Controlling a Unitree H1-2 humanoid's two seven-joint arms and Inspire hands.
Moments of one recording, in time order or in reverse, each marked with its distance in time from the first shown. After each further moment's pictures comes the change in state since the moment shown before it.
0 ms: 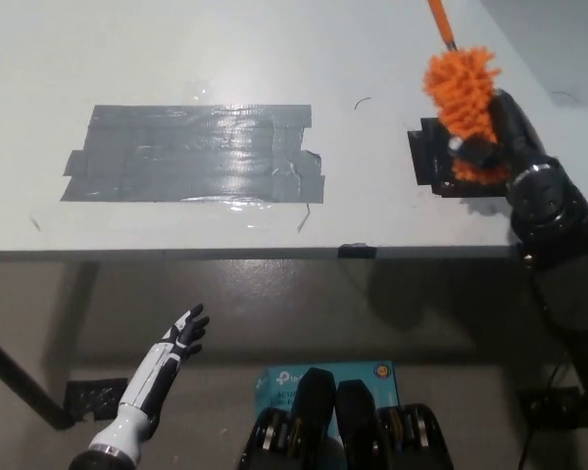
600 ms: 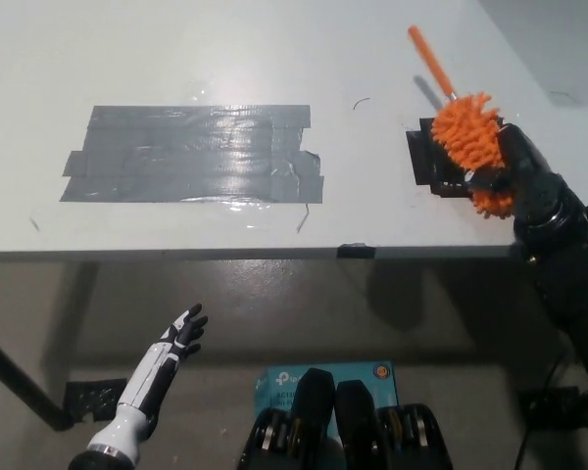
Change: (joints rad) left_arm 0.001 0.000 0.005 0.000 0.001 -0.004 0.000; right_arm -0.071 -0.012 0.049 0.267 -0.002 -0.043 0.007
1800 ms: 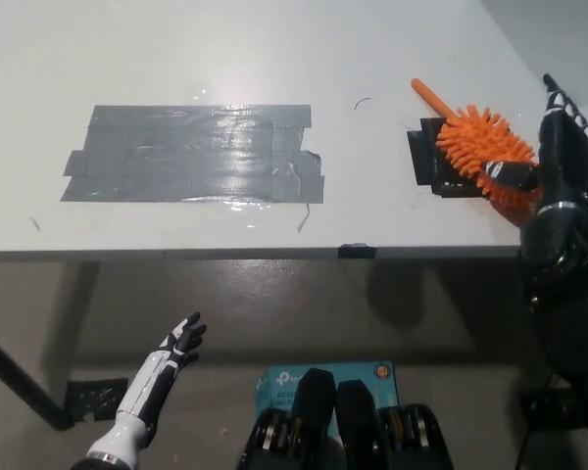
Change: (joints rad) left_arm 0.016 0.000 -0.001 0.005 -0.002 0.006 0.000; right_arm 0.195 0.019 -0.052 -0.372 -0.120 -0.006 -0.335
